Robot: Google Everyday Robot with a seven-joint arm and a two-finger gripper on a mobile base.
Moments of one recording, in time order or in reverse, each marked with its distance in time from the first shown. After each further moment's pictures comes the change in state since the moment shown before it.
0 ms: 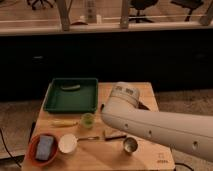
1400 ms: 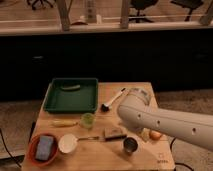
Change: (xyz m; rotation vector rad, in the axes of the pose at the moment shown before) arm -0.028 0.039 0.083 -0.065 -0.256 -0.099
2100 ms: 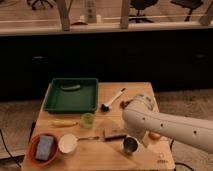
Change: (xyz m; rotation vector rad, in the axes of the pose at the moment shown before) arm -0.015 0.013 0.038 -0.004 -0.100 -0.058
